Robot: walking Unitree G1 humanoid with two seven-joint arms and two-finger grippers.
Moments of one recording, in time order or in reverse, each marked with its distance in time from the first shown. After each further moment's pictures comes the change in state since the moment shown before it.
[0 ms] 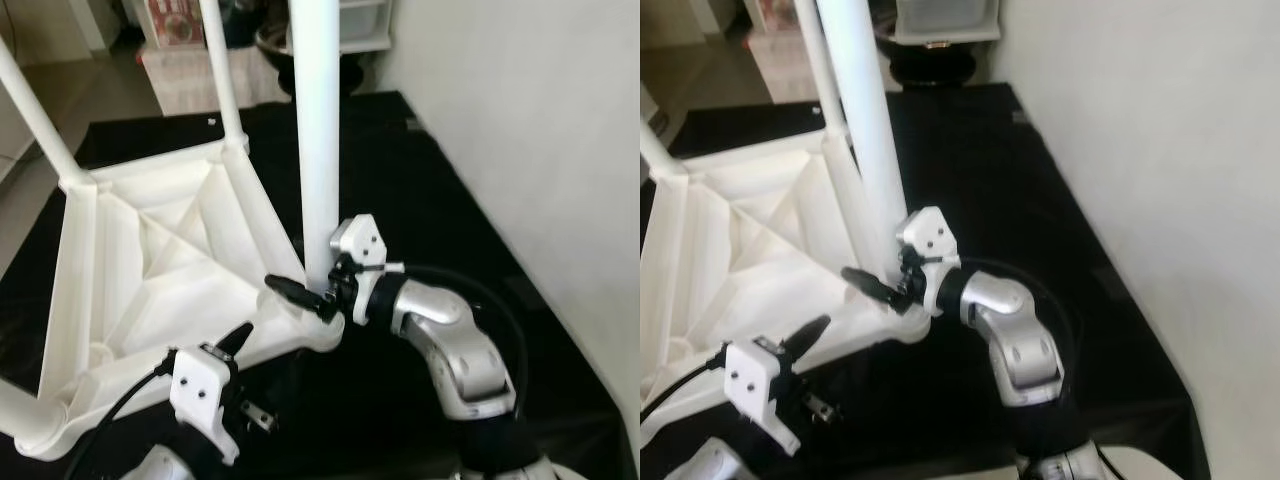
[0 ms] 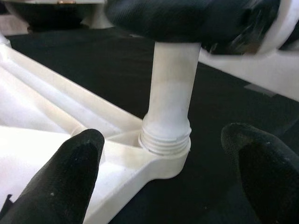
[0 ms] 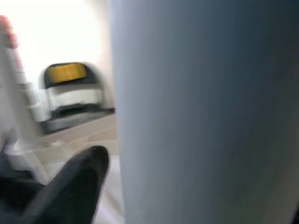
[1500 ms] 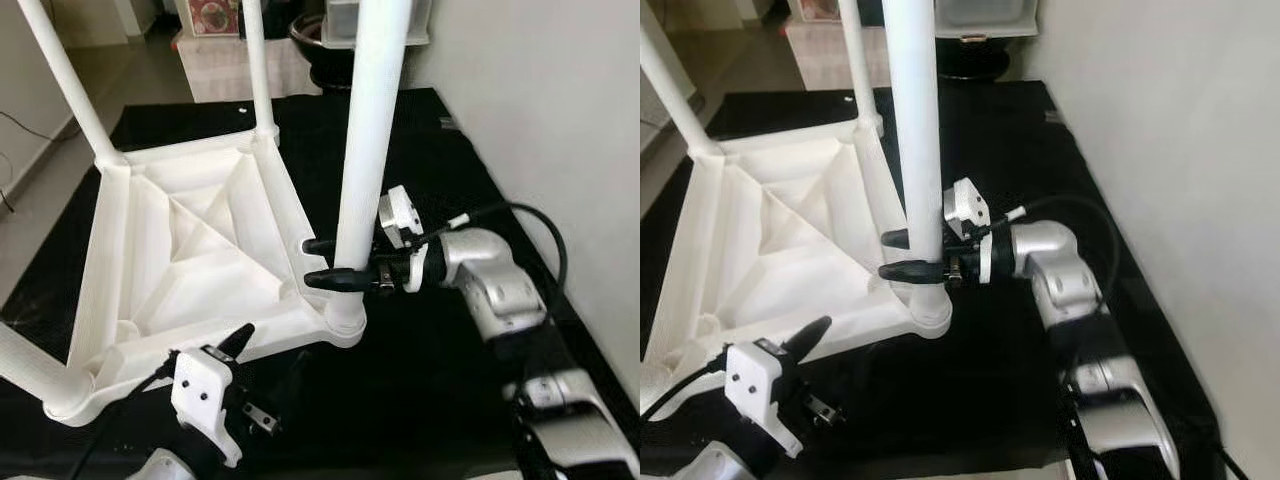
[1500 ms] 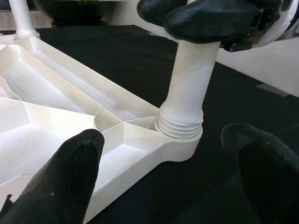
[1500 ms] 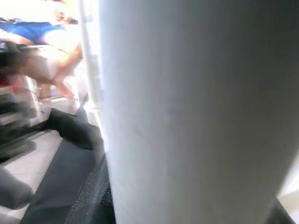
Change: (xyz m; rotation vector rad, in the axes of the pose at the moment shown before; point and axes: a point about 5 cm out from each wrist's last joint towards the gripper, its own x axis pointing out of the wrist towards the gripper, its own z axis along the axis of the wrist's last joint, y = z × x) left arm -0.002 -0.005 0.001 -0.014 0.000 0.003; right arm -0.036 -0.030 -0.014 -0.022 0.077 0.100
